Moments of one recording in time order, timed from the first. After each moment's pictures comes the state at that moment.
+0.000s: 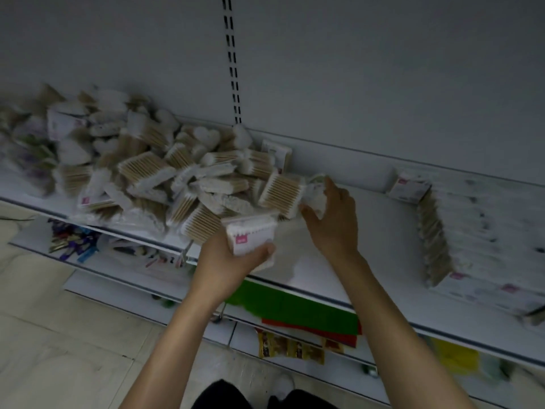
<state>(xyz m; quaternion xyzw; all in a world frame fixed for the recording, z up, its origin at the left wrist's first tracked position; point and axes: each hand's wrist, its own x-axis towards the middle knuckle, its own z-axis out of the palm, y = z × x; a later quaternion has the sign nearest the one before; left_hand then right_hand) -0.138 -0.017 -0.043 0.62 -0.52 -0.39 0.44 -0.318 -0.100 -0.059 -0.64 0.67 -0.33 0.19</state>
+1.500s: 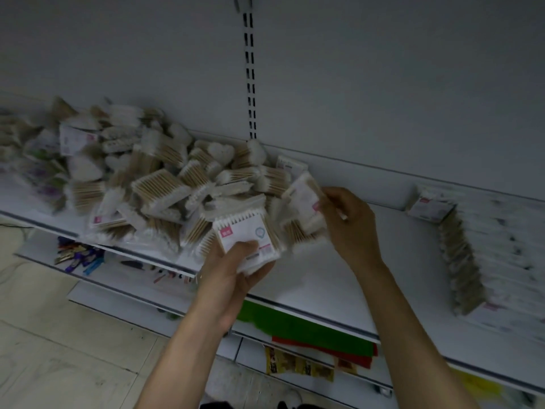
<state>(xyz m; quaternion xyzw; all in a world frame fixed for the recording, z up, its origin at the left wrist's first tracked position) -0.121 -0.039 -0.035 0.42 -0.23 -0.64 0.60 -0.302 -0.115 -0.025 -0.62 0.56 -0.49 0.27</state>
